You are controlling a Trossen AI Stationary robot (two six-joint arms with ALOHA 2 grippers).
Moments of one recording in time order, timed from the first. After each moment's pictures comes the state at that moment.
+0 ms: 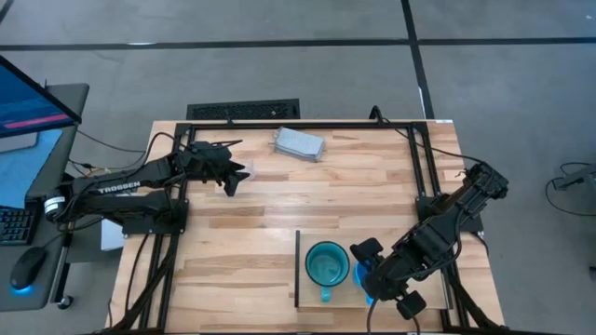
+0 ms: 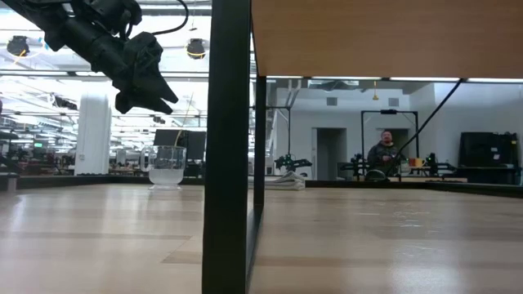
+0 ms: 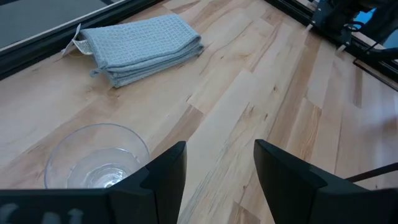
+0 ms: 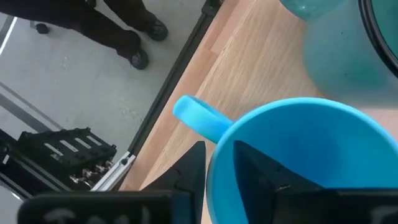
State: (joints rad) left arm 0.43 0.83 0.50 -0.22 0.08 -0.32; right arm 0.71 1.66 1.71 -1.25 -0.13 0.16
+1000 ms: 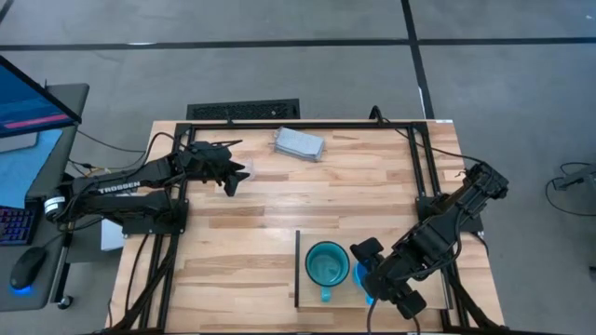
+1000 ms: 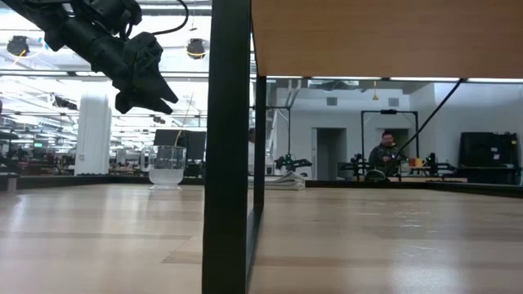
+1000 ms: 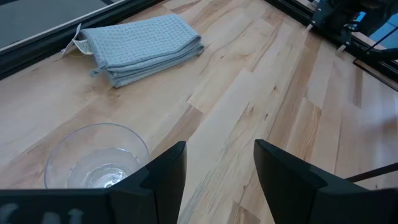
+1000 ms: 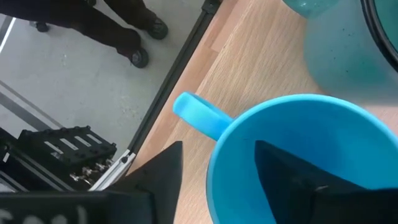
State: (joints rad) left arm 0.43 0.83 0.50 -0.22 0.08 -0.32; right arm 0.71 1.66 1.71 -1.26 -0.13 0.16
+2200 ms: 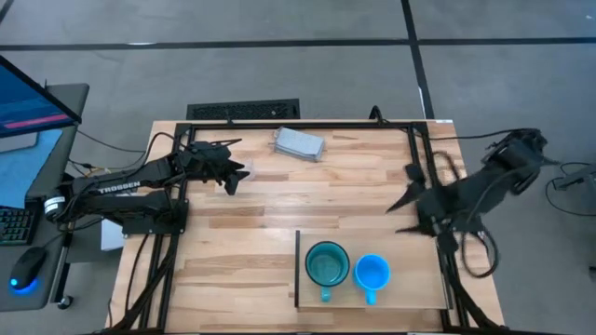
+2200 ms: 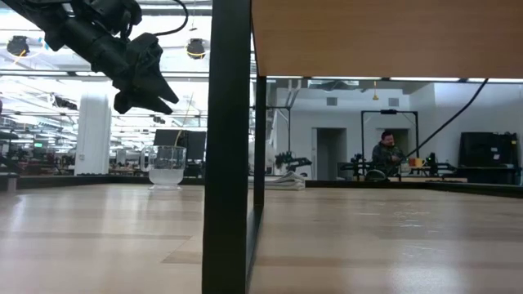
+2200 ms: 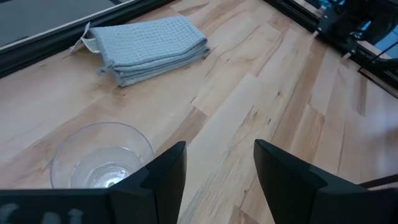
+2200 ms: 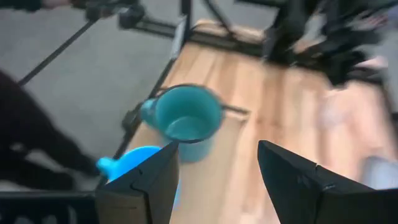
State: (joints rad) left arm 0.43 0.83 0.50 -0.22 0.06 -0.35; right arm 0.66 1.16 1.71 -1.17 0.32 0.11
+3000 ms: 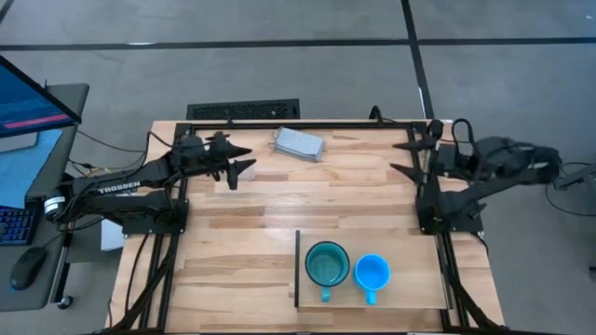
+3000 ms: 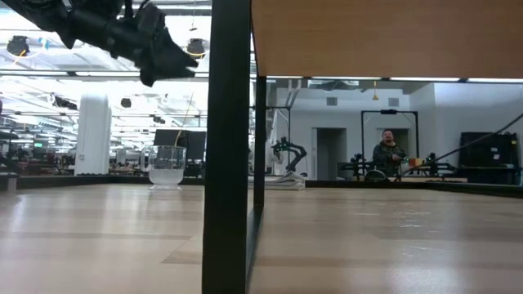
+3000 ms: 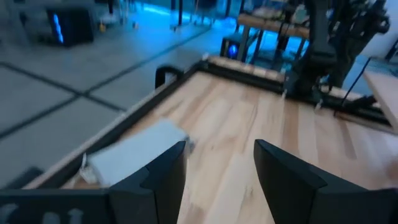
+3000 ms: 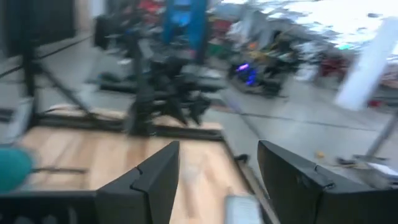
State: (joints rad) left arm 0.43 0.83 0.50 0.12 0.07 -0.11; right arm 0.24 0.60 0.96 -0.43 0.46 -0.26
